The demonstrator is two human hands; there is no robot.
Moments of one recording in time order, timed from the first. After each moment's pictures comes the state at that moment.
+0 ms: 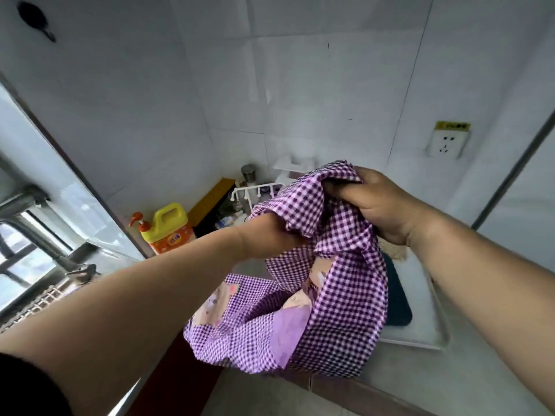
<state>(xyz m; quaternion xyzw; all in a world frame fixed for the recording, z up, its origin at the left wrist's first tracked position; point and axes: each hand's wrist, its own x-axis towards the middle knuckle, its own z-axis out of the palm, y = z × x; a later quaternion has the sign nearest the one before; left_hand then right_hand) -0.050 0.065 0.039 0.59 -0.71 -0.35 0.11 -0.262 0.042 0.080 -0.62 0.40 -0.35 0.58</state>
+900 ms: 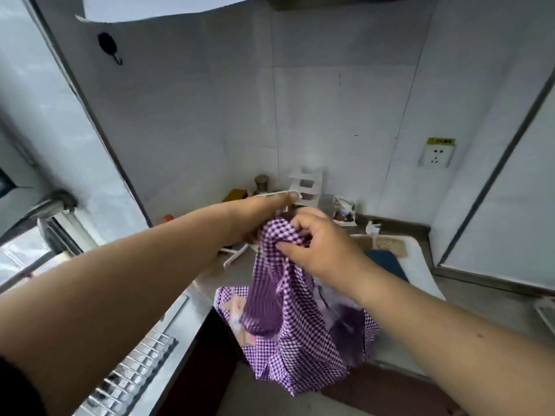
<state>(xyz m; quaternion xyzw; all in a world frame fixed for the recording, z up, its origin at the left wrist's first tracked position) 0.050 0.130 0.087 0.63 -0.55 -0.51 0.19 -0.131 0.182 0.058 -0.77 0.44 -0.34 0.30</state>
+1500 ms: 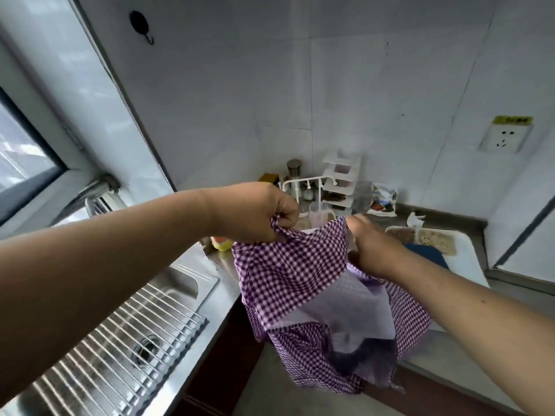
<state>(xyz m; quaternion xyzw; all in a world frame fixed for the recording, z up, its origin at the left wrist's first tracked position) 0.092 0.164 0.127 0.50 -0.85 -0.14 -0.01 -0.158 0.098 -0.014 -0.82 0.51 -0.09 0.26</state>
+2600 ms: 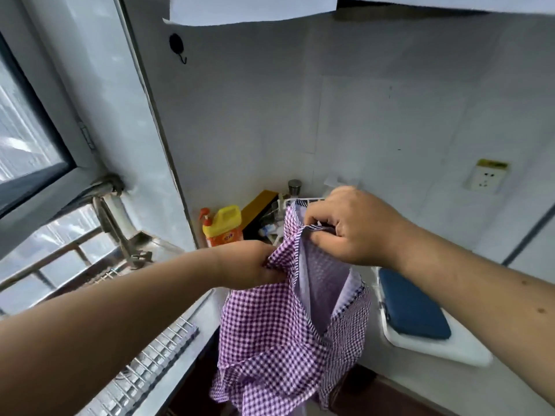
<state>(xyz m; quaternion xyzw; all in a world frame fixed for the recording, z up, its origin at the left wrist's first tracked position) 0.118 0.202 0.061 0.59 -0.78 -0.22 -0.01 -0.111 0.149 0.116 -0.96 0.21 -0.21 0.01</state>
